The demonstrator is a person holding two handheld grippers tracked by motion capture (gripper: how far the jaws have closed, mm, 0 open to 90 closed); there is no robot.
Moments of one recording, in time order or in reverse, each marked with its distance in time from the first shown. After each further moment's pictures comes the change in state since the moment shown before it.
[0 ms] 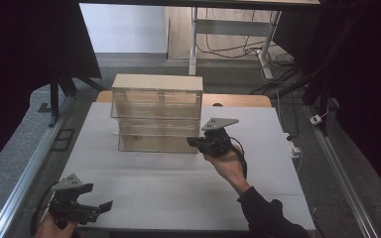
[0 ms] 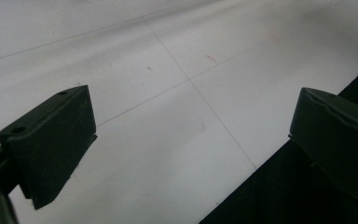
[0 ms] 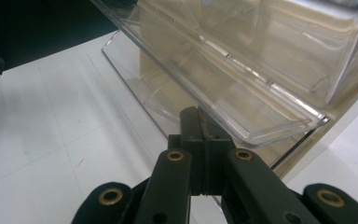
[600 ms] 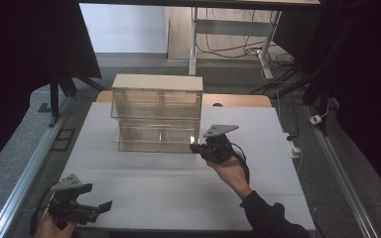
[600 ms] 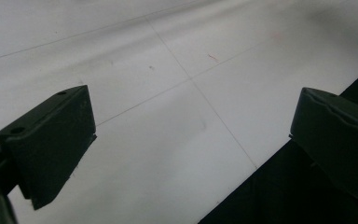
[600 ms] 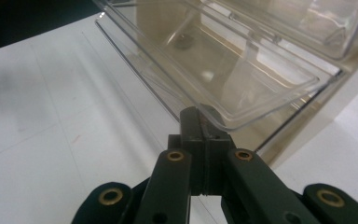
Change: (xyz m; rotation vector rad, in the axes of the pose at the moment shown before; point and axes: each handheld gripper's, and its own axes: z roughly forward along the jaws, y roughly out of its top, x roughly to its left) left arm 0.000 0.000 -0.001 -0.001 0.008 -0.004; right arm -0.001 -0.020 0.002 0.051 -0.005 0.007
